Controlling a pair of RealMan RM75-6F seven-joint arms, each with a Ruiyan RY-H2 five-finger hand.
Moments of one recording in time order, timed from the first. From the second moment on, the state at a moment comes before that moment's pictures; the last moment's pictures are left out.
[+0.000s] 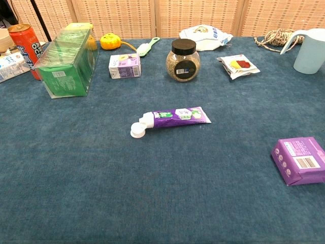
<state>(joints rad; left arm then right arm) -0.29 -0.89 -0.04 -1.94 1.55 1.16 0.11 -0.01 -1.15 0.08 -1.84 -1.47 1.58 -0.03</state>
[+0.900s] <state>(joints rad) -0.71 -1.25 -0.17 -1.79 1.28 0.79 0.34 -0.01 -1.15 0.09 -1.85 -1.45 1.57 -0.04</state>
